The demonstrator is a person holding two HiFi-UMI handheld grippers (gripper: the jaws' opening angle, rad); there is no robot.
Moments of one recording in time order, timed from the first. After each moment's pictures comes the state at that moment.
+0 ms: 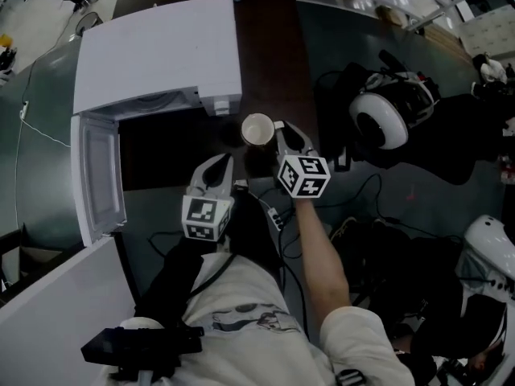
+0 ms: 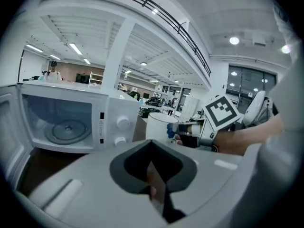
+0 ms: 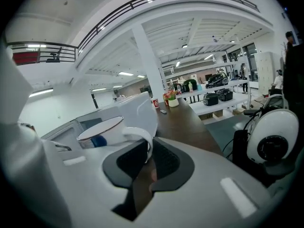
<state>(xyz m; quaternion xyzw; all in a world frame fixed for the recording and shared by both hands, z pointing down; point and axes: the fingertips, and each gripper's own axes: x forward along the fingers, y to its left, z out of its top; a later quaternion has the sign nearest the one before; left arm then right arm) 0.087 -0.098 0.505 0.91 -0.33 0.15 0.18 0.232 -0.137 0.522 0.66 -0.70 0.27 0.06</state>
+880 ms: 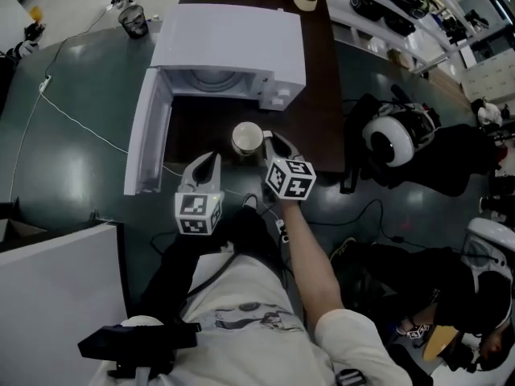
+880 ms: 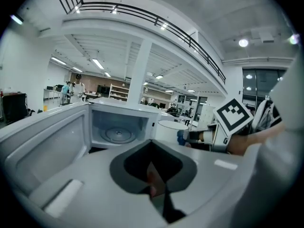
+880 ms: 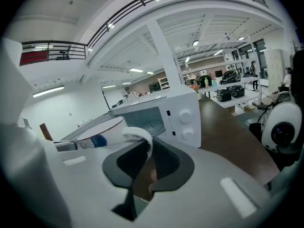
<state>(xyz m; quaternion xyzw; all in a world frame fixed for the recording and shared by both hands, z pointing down) -0.106 -0.087 0.478 0.88 -0.44 0.10 0.17 0.042 -0.119 0.503 0.63 -0.73 0.27 0.07</state>
